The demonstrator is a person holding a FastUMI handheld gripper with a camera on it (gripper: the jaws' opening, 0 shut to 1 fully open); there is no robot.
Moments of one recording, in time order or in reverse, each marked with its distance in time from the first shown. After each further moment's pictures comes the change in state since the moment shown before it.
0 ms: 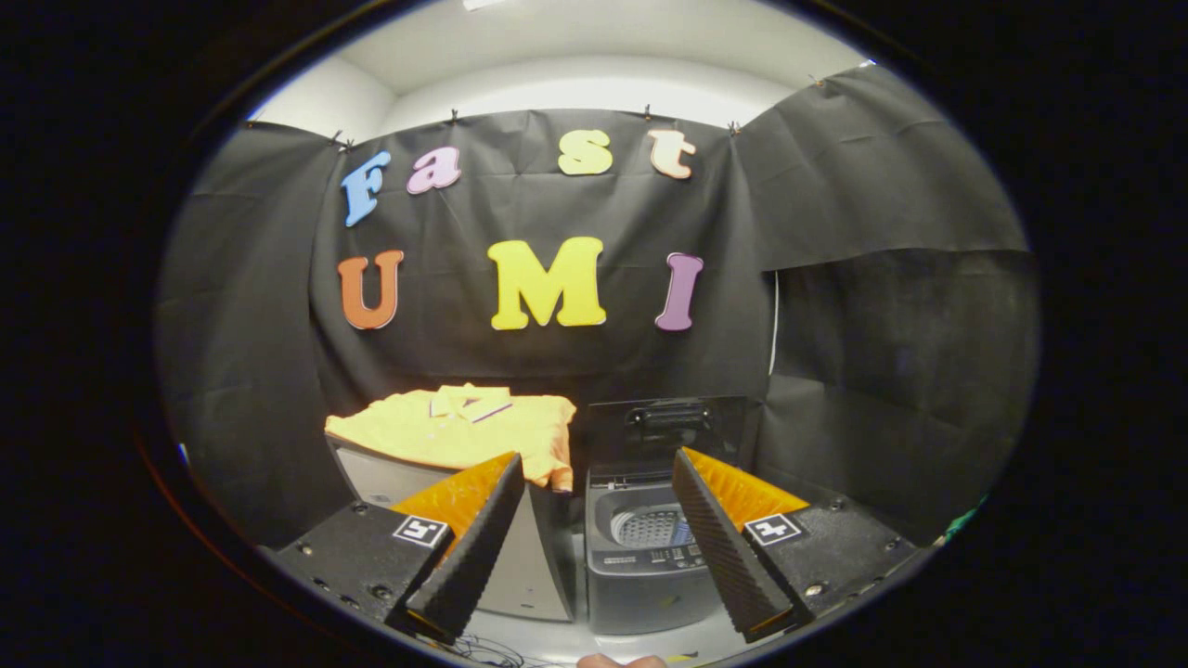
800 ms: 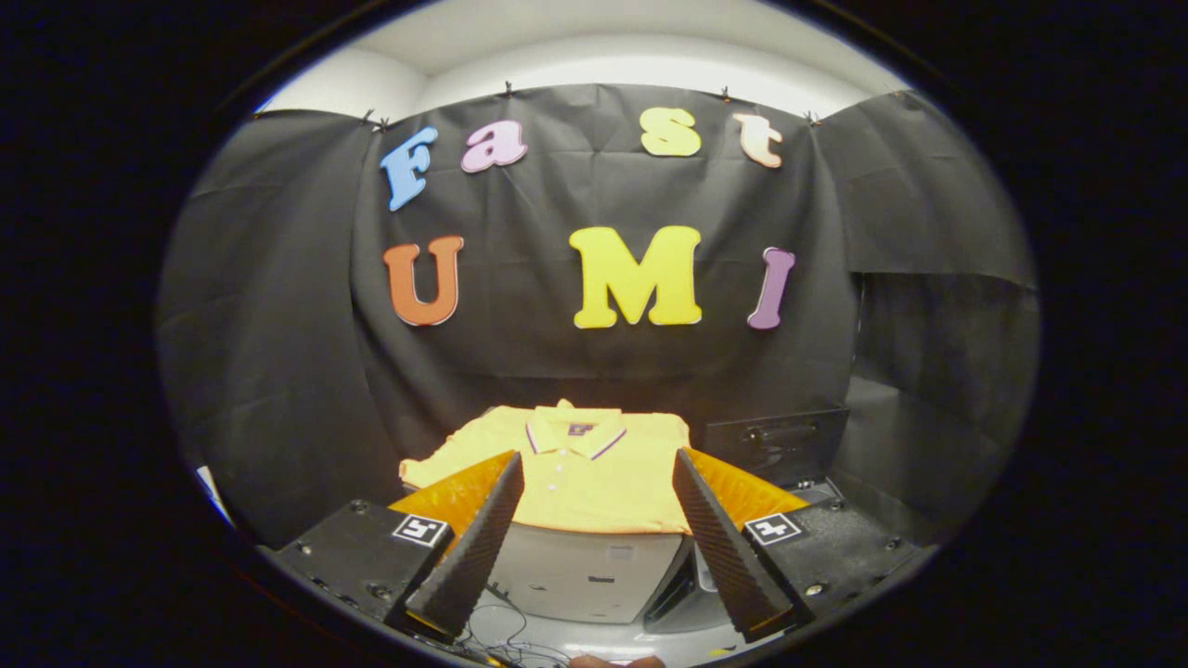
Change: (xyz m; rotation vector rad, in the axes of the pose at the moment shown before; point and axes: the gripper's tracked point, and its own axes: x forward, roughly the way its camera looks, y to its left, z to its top) arm 0.076 0.180 0.060 -0.040 0.084 0.141
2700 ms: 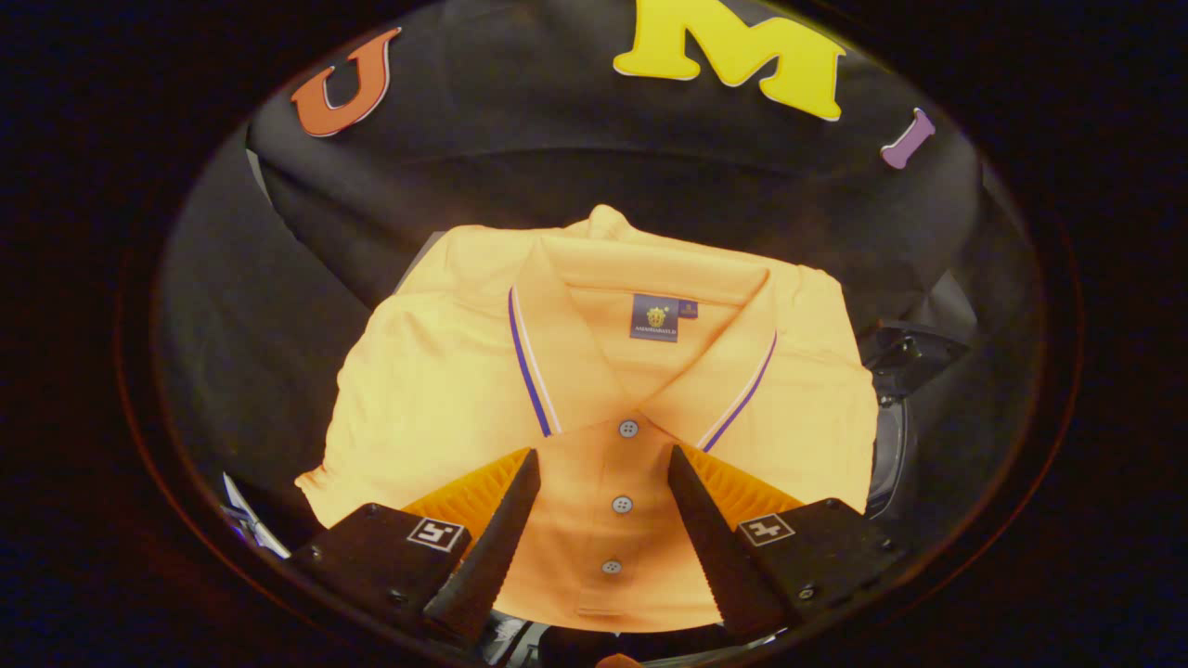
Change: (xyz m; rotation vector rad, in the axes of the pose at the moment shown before) arm 0.239 0.053 -0.103 0.006 0.879 -0.056
